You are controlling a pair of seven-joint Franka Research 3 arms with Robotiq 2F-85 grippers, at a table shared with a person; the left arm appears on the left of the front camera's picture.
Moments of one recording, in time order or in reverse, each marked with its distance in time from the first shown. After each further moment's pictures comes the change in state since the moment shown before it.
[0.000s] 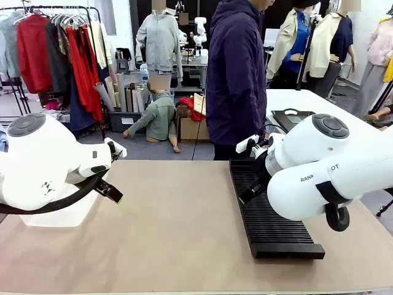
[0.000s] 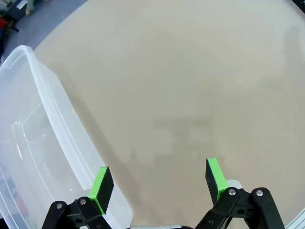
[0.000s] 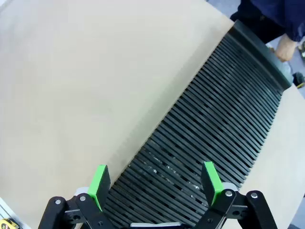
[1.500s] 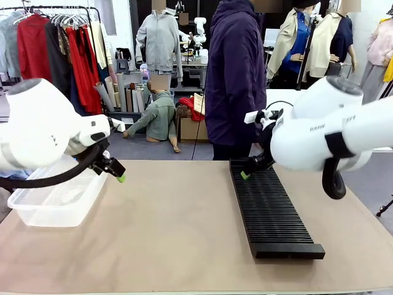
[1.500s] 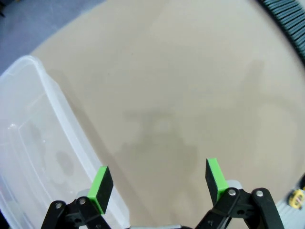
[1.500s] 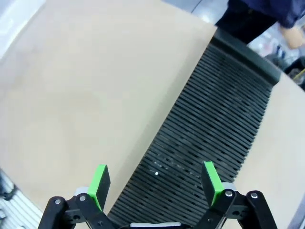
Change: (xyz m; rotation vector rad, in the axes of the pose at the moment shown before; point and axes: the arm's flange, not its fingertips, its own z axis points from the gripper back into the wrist) left arm 0.056 0.037 0.031 -0.134 0.043 0.127; right arm 0.048 -0.039 0.053 0.085 0.007 -0.180
